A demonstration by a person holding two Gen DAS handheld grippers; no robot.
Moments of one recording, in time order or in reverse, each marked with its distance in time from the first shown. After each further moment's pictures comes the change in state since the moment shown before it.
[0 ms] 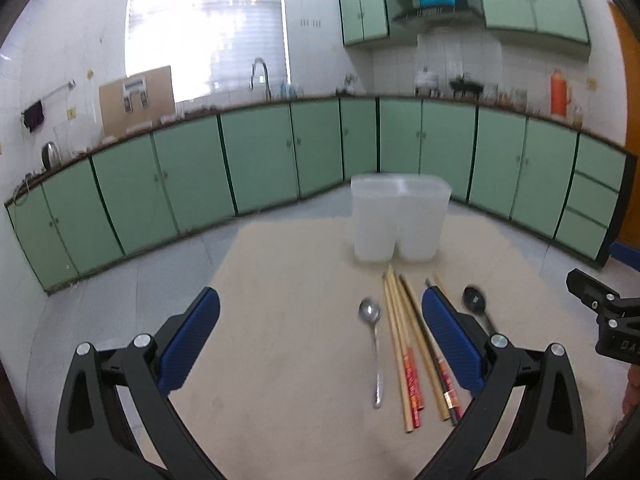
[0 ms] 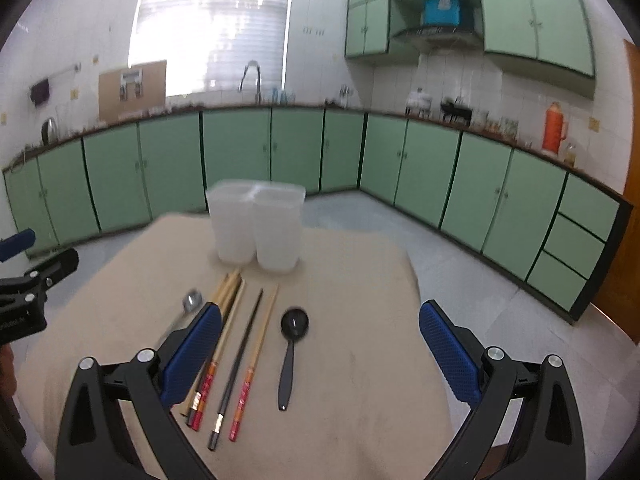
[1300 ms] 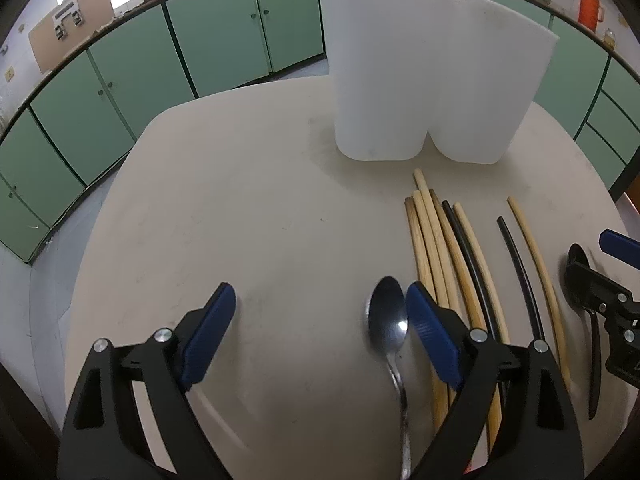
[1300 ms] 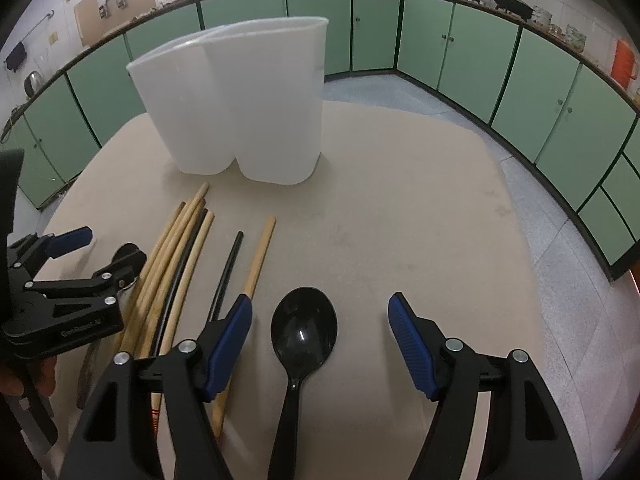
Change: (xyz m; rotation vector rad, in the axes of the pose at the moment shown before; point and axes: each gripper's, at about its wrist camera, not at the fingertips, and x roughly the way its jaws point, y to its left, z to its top) left arm 0.200 -0.033 0.001 0.062 0.458 -0.041; right arm 0.181 0.003 -0.001 0.013 0.427 0.125
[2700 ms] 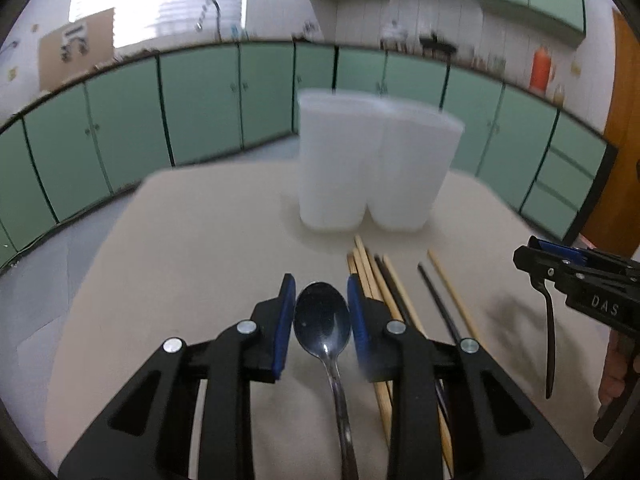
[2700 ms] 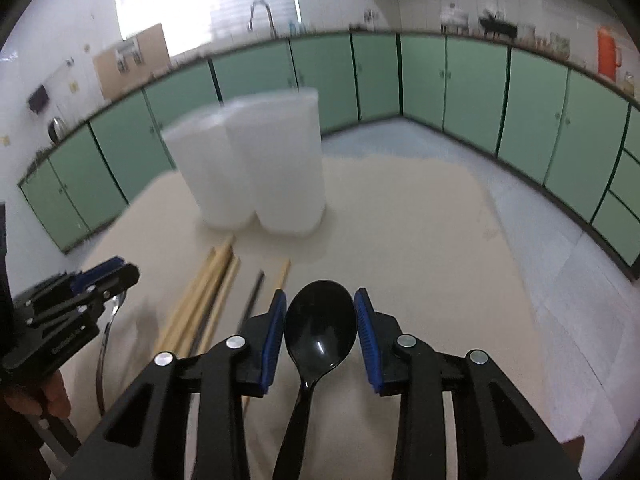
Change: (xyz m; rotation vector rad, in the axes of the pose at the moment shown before) left arm -0.051 0.019 -0.024 -0.048 -0.351 -0.169; right arm -0.044 -0.021 -0.007 0.054 -0.280 0.089
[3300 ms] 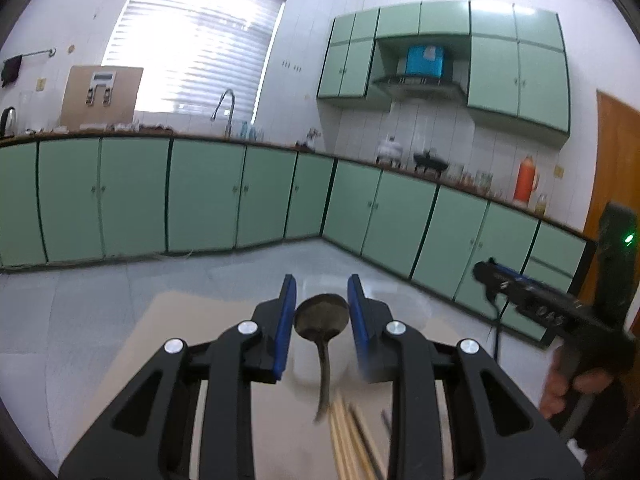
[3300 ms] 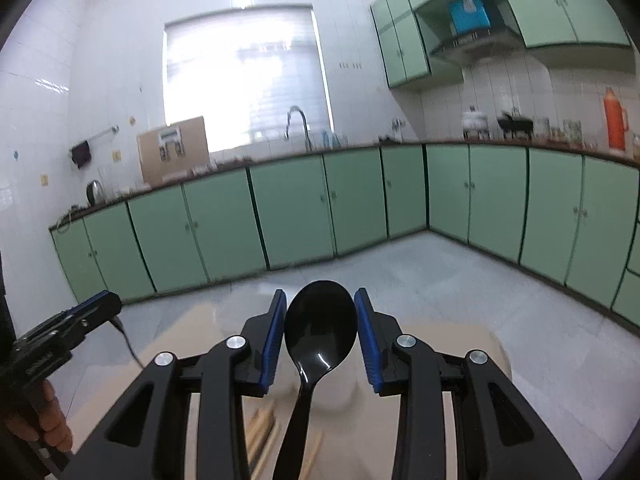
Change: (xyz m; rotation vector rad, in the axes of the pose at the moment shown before) left arm -0.069 -0.010 0.082 -0.099 -0.394 -0.077; right arm -0.034 0.027 0.101 -0.039 -0.399 0.118
